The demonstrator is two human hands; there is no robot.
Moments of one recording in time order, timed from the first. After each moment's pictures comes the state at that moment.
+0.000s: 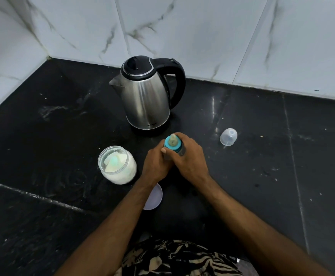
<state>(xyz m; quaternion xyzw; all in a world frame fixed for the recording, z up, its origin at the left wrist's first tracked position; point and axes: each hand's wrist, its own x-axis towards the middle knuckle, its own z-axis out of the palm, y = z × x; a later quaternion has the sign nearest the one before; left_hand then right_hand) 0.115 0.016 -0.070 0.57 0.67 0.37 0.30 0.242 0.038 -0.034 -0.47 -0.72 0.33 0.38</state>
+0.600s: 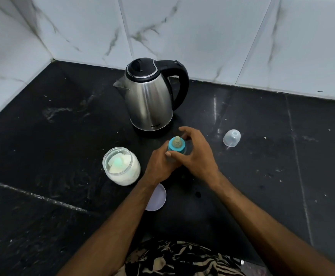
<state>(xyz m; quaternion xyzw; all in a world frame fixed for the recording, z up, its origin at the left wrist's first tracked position) 0.114 0.017 -0.060 0.57 0.63 0.37 0.37 0.256 0.049 -0.026 -0.46 -0.75 0.34 0.34</state>
